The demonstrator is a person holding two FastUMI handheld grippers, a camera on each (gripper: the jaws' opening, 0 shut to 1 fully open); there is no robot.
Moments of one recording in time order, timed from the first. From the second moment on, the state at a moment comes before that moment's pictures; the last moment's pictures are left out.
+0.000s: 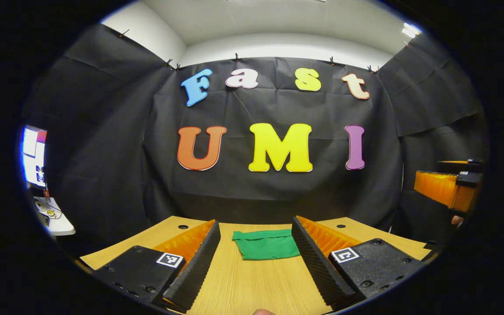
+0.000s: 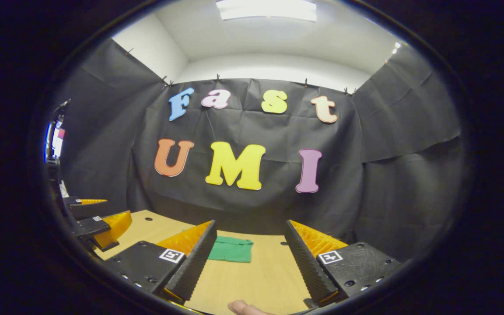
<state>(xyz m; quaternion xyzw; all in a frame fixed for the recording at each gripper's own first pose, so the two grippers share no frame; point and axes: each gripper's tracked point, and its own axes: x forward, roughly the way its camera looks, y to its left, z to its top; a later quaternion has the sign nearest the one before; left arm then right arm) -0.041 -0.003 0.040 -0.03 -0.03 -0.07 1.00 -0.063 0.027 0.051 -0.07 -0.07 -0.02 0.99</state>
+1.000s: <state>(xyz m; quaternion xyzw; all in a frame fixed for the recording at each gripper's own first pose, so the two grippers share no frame) -0.033 -0.017 0.027 -0.01 -0.02 -0.07 1.00 -0.027 0.041 -0.023 -0.06 0.03 0.00 1.00</state>
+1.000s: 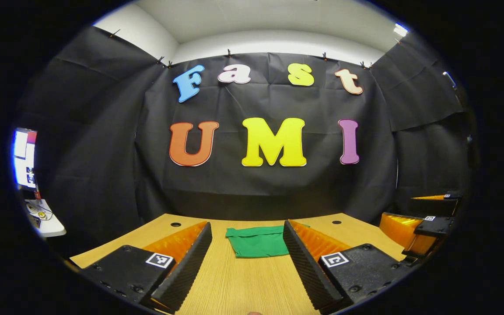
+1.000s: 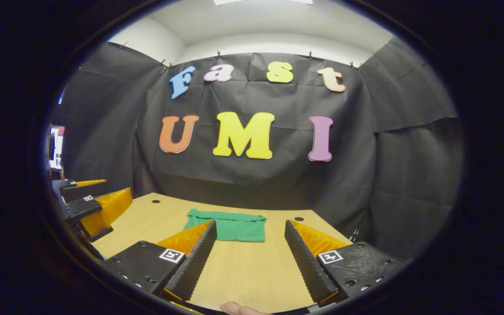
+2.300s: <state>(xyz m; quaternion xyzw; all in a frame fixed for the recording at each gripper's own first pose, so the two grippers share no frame) -0.024 -0.018 0.017 0.00 -0.01 -0.07 1.00 -0.016 0.049 -0.054 -0.06 0.07 0.02 1.00</state>
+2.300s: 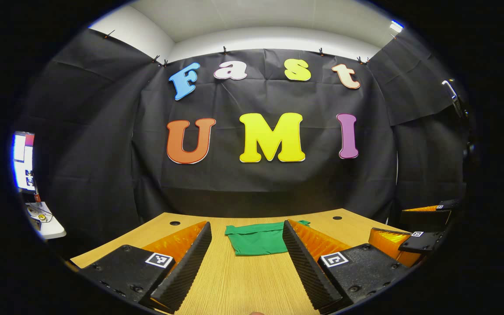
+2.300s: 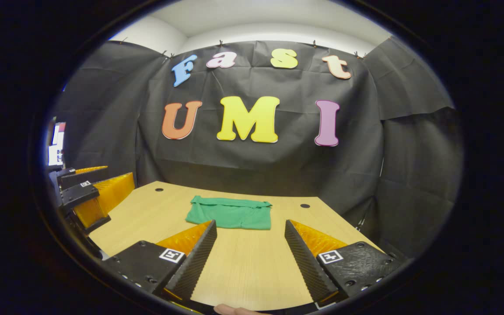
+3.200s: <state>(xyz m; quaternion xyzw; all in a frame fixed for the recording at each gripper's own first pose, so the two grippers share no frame) -0.025 -0.010 0.018 0.00 -0.01 -0.06 1.00 -0.015 0.055 -0.064 -0.07 0.07 0.03 0.99</state>
